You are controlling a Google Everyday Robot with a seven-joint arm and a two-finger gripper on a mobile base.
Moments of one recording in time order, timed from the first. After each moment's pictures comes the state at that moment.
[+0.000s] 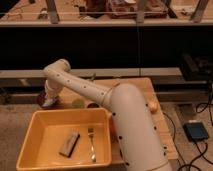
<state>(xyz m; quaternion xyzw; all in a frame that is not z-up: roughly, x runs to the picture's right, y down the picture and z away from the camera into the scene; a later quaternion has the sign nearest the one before) -0.316 0.016 0.884 0.04 -0.33 -0.79 0.52</state>
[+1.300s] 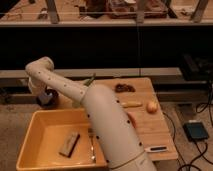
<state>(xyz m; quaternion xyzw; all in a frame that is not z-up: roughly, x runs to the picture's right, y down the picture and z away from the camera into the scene) -0.415 0.019 0.873 0.08 -0.35 -0.80 0.48</state>
